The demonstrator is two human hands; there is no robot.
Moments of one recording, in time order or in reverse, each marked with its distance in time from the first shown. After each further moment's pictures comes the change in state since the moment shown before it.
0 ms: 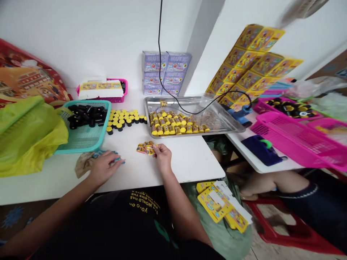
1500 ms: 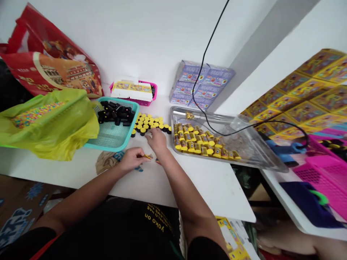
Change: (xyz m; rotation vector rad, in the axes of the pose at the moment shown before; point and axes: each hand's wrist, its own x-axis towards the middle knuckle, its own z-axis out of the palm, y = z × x) left_hand 0.045 -0.015 0.027 -0.561 0.055 -0.175; right_hand 0.071 -0.040 0.136 -1.046 -0.375 -0.515
